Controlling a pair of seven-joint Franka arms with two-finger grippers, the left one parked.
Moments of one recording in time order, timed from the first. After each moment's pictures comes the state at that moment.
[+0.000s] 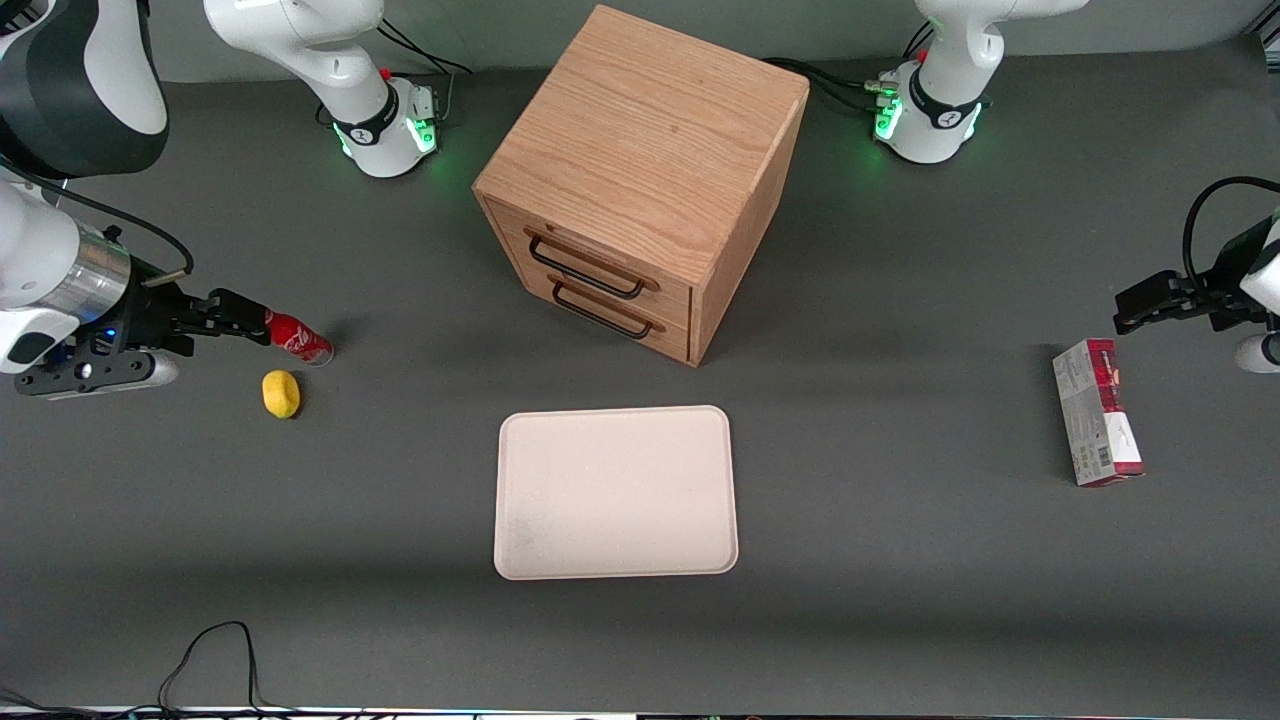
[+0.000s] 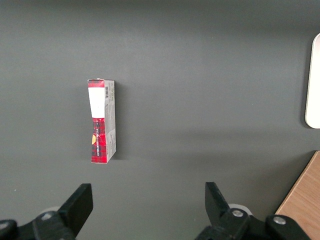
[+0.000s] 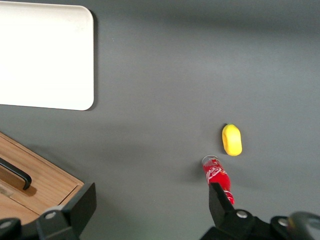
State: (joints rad) arm 0.14 0.11 -0.07 -1.59 0.04 1.64 -0.02
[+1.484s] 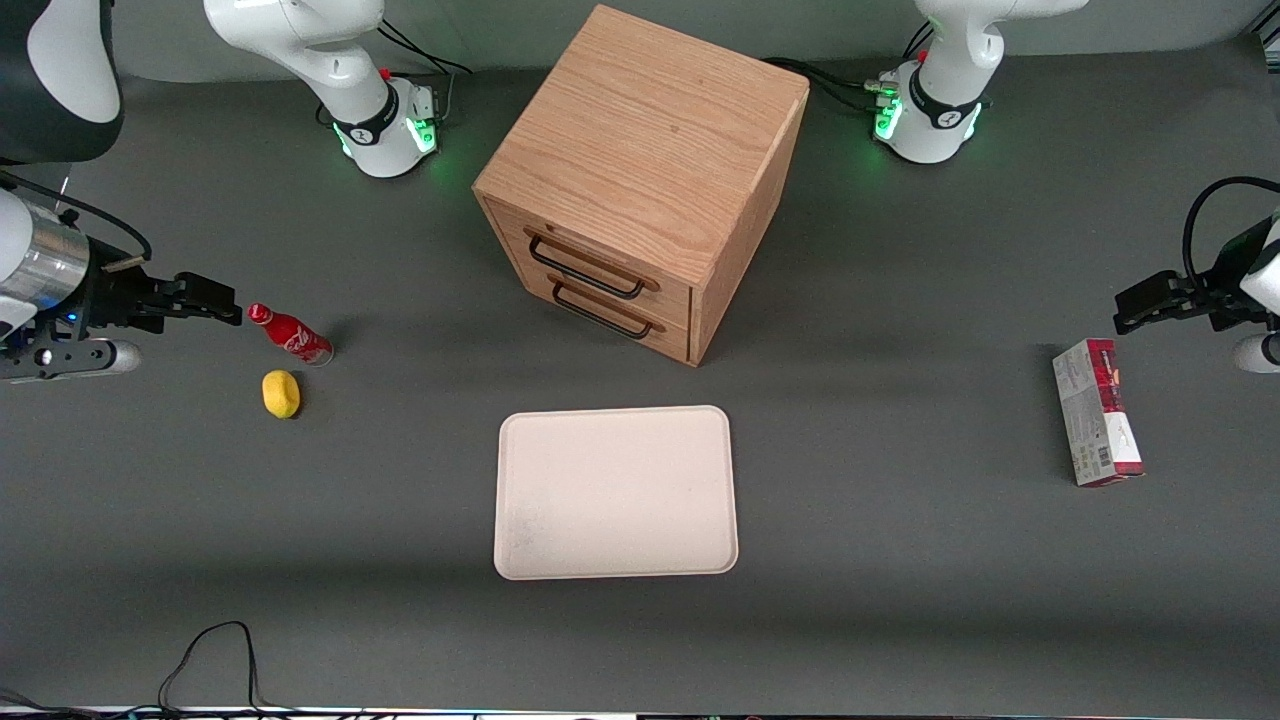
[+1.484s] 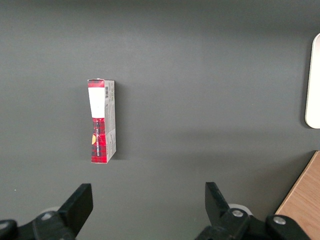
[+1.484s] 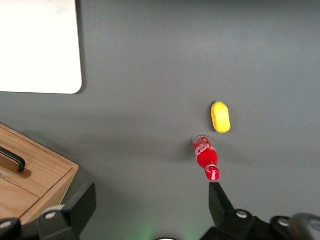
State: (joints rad) arm 0.12 0.08 -0.11 -1.58 0.04 1.52 -0.03
